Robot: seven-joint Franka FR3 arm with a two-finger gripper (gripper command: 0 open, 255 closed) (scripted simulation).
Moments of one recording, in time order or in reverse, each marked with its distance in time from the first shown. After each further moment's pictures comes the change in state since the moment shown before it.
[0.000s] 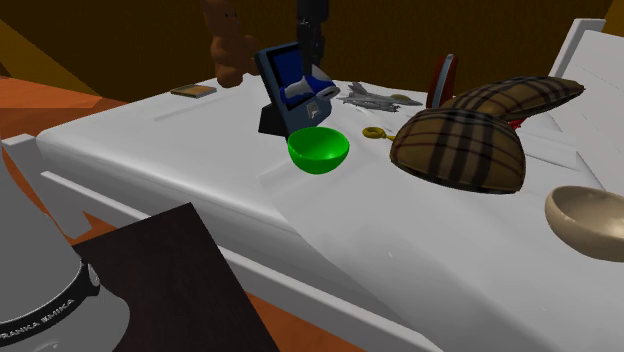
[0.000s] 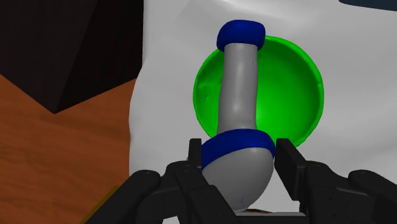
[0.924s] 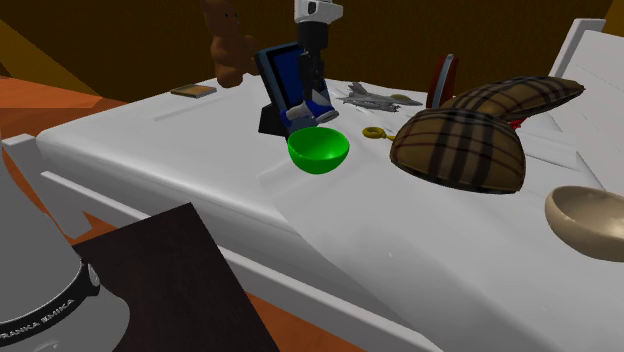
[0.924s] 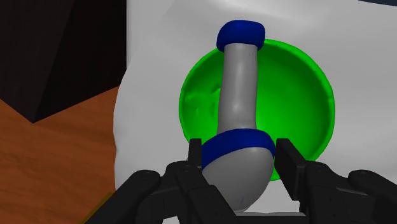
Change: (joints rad) arm -0.005 0.021 -0.003 -0.122 -0.007 0.141 0.019
